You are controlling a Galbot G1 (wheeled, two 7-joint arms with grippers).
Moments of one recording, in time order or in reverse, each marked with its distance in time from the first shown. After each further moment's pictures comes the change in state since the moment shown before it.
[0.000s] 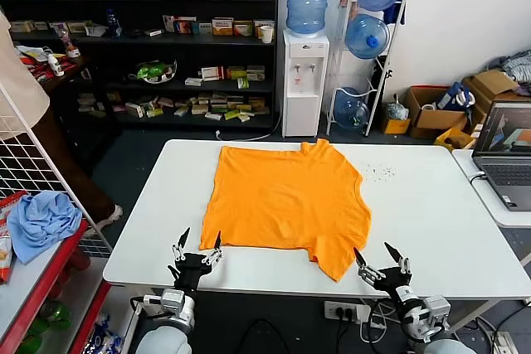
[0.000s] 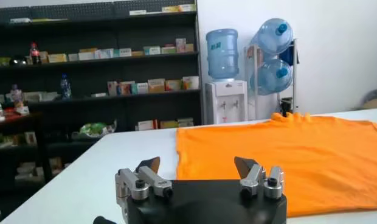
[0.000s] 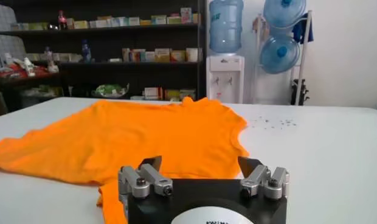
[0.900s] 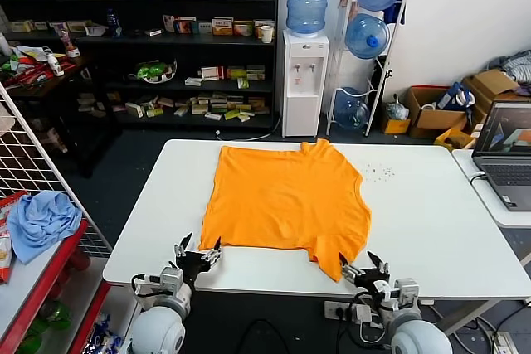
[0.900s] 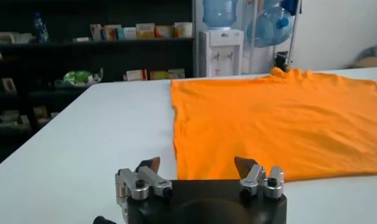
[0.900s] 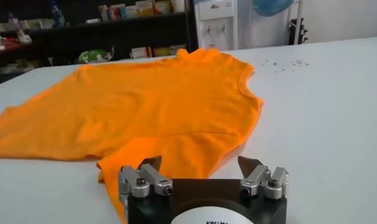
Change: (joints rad) left arm -0.082 0.075 0.018 0.020 -0.199 0.265 0.012; right arm 0.153 0.067 -0.129 -0.083 0.065 -0.216 0.122
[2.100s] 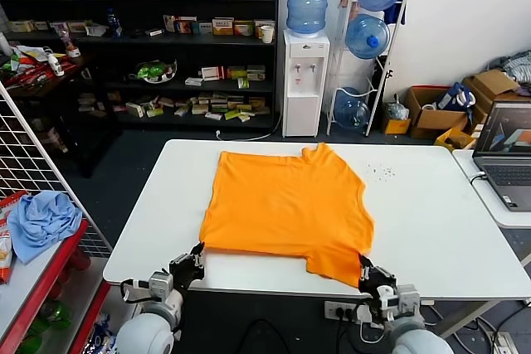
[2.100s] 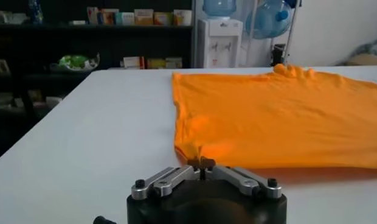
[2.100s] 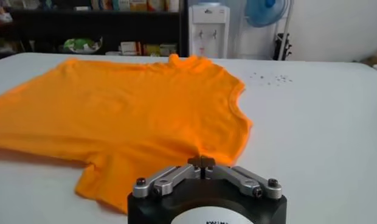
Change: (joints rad) left arm 0.107 0.050 -0.047 -0.142 -0.044 0.054 0.018; right arm -0.148 -0.044 0.038 0.174 -0.119 -0.018 0.095
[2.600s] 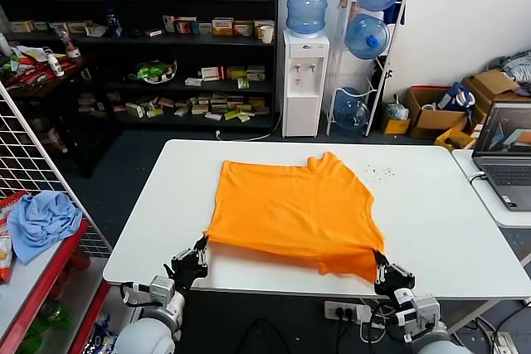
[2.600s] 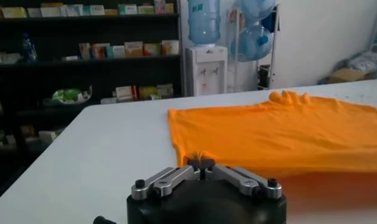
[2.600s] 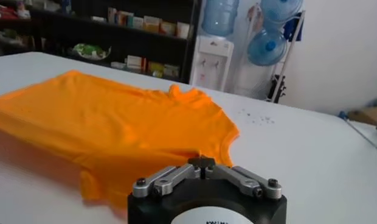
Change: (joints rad) left arm -0.029 -0.008 0.028 -0.007 0.089 -0.083 0.010; right arm -0.010 -0.075 0.037 0.026 -0.101 0.106 -0.044
